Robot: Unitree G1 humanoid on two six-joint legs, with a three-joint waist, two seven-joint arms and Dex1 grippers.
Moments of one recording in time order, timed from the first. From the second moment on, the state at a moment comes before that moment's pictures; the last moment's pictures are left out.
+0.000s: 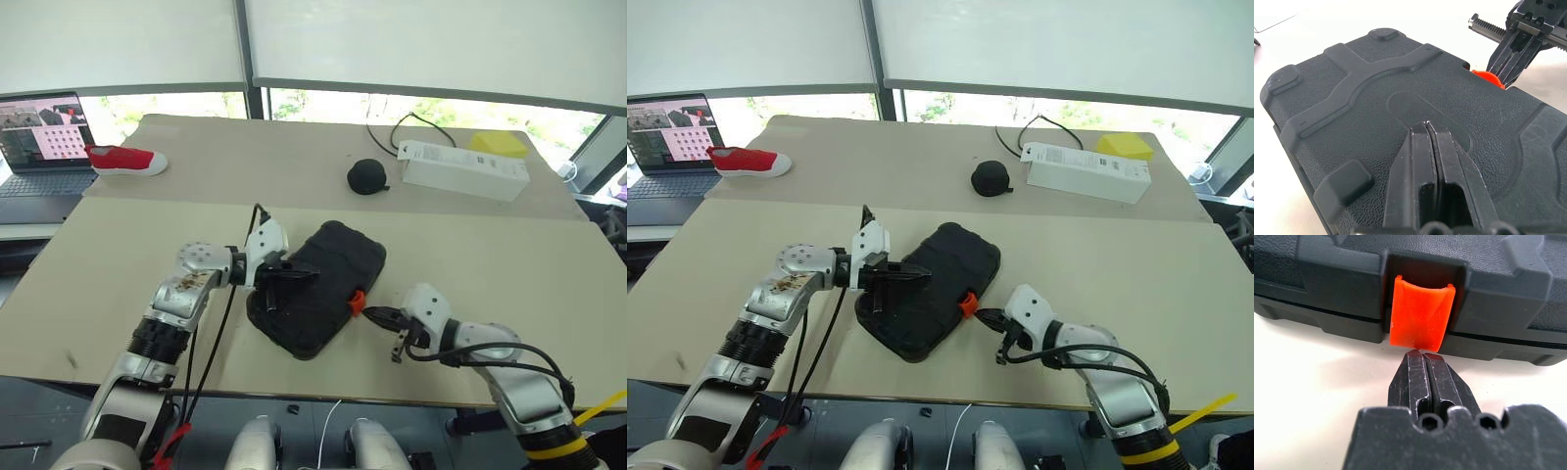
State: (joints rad) left arm -0.60 0.47 -0.22 0.21 -0.21 0.26 -1.19; right arm -0.07 -0.58 0.15 -0.28 0.16 0.28 0.78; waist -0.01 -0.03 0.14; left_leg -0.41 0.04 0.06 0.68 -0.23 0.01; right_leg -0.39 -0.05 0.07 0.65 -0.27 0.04
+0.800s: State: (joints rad) left arm -0.58 0.48 -0.22 0.18 -0.19 0.29 -1.19; right arm -0.26 -0.57 0.26 -0.31 0.15 0.62 0.81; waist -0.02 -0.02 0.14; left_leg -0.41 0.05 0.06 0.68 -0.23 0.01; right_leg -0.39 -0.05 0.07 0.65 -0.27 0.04
